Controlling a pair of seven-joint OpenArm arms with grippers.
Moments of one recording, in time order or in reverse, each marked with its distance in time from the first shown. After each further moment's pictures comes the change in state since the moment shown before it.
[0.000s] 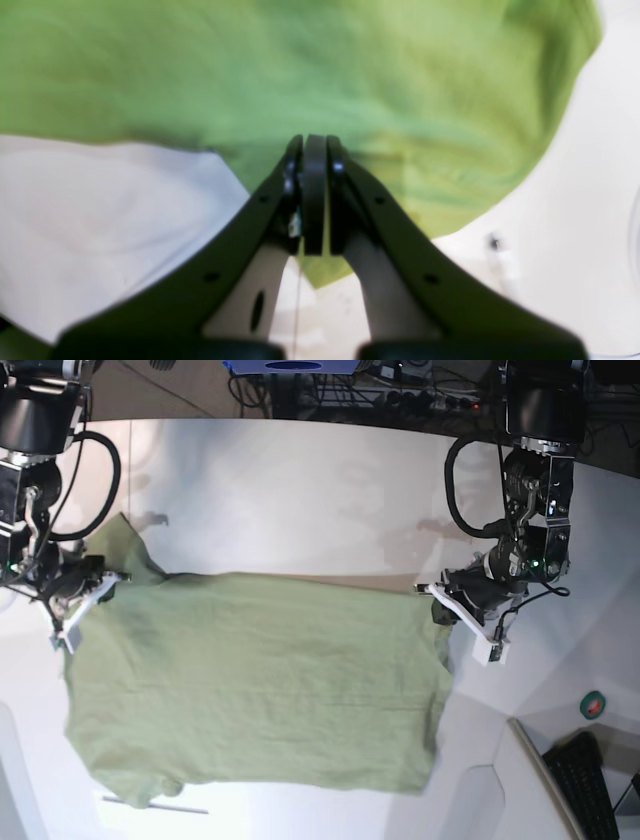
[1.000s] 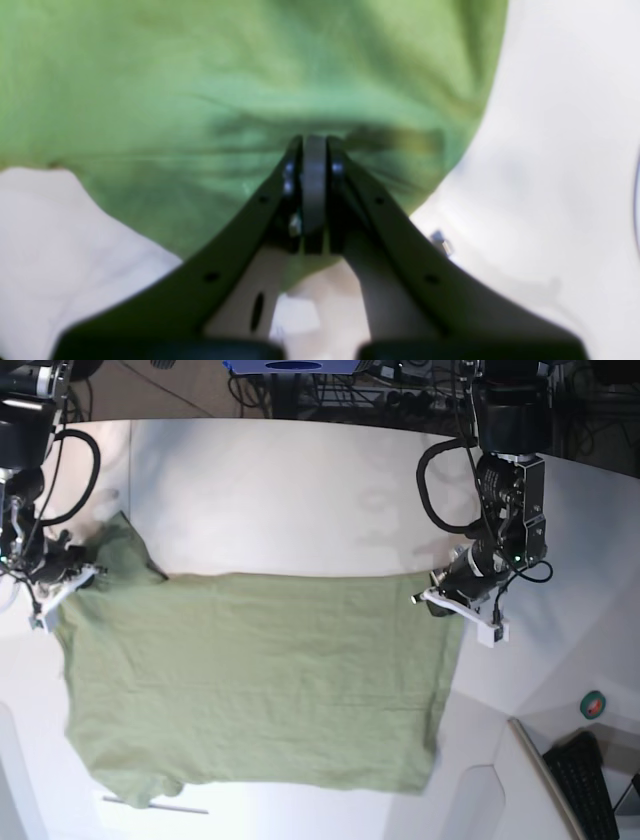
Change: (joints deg) left arm -3.1 7.9 -8.7 -16.9 0.5 0.3 -10.5; right arm 2.4 5.1 0.3 -17.9 0.5 0.0 13.3
